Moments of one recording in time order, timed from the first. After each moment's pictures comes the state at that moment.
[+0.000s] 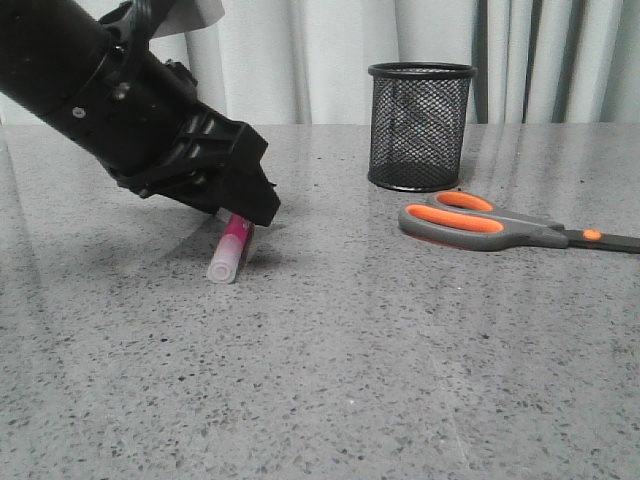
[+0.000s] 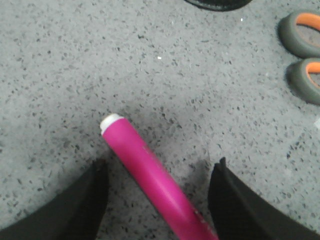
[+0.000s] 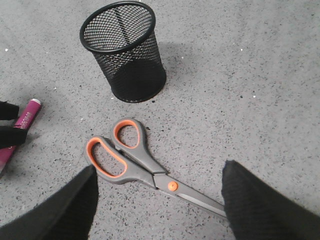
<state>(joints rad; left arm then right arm) -0.54 1.62 -0.96 -0.79 0.32 0.84 0.04 0.82 -0.73 0.49 0.60 -0.36</state>
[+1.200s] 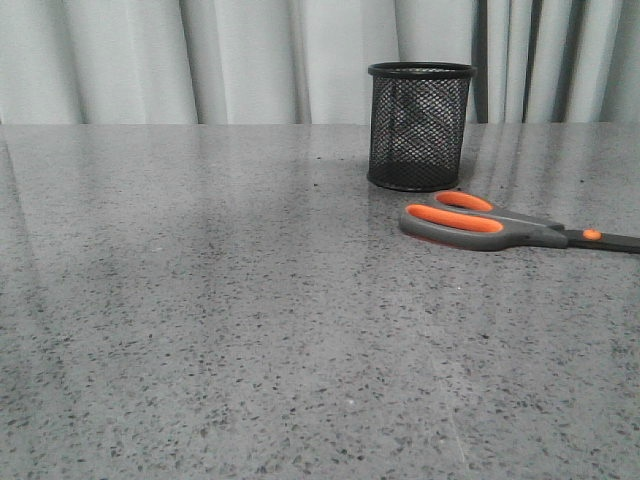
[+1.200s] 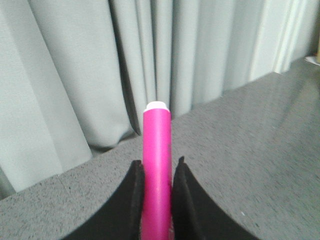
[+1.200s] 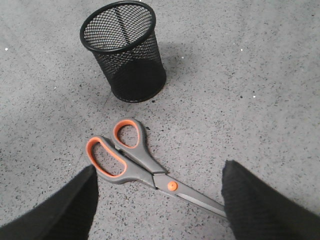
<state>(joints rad) -0.73 1.73 -1.49 -0.81 0.00 0.84 0.04 0.82 -0.73 0.49 0.60 -0.36</state>
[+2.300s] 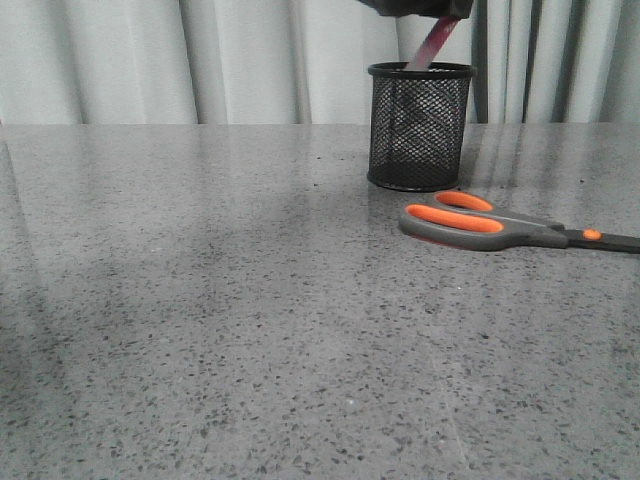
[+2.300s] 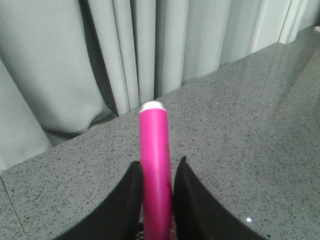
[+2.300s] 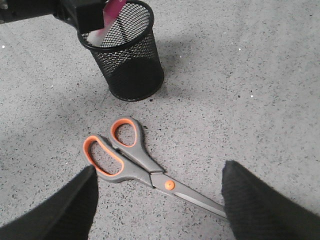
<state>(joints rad) -0.76 2.04 -1.73 -0.81 0.03 0.84 0.04 0.82 -0.73 0.48 0.60 -0.37</state>
